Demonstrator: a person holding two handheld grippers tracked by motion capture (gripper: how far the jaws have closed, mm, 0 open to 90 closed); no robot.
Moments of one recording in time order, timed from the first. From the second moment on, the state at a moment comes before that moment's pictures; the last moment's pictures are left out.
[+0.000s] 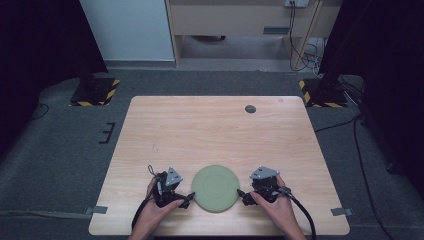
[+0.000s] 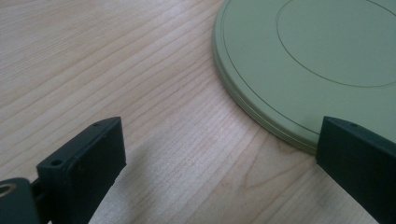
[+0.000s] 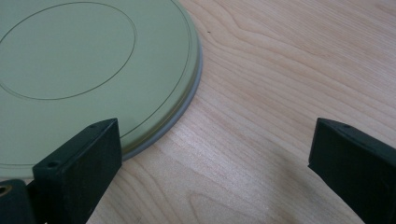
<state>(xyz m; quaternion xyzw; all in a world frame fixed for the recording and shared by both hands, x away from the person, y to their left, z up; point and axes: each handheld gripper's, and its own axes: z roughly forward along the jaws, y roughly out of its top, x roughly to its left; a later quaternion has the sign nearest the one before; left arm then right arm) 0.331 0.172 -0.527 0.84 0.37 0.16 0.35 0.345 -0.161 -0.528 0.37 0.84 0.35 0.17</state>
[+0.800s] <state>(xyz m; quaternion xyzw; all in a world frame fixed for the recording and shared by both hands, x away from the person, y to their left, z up) 0.335 0.168 -0.526 0.83 0.39 0.18 0.35 0.345 -0.156 -0.526 0.38 0.83 0.36 0.19</state>
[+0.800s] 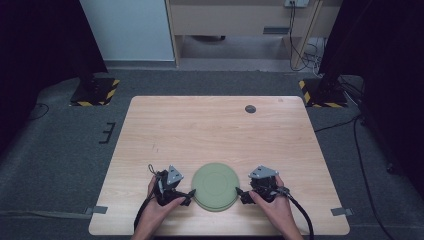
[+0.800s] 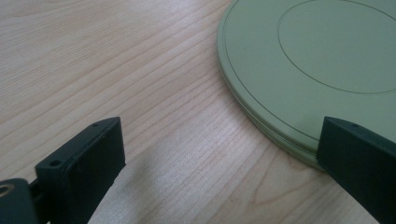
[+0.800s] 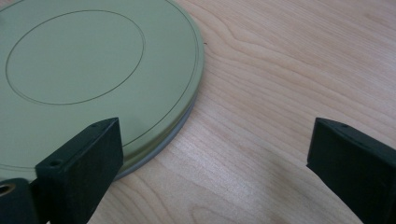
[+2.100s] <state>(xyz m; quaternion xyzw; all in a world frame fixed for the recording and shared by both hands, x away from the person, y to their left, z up) 0.336 0.163 -0.526 0.83 0.39 0.19 0.35 0.345 -0.154 -0.528 0.40 0.82 0.36 0.20</state>
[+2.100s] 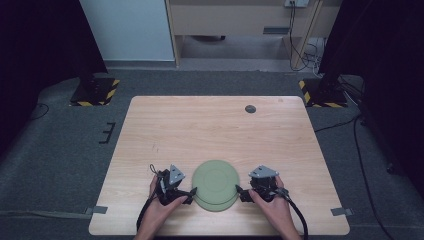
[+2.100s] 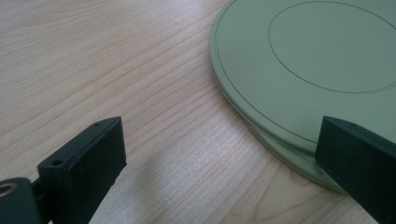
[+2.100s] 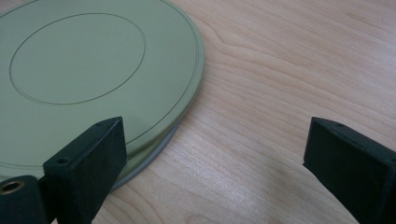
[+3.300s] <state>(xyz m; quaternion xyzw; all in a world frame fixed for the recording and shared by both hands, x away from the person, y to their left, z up) 0.341 0.159 -0.527 0.82 0.40 0.20 0.36 0.350 -0.154 -0.531 0.41 0.81 0.37 0.20</state>
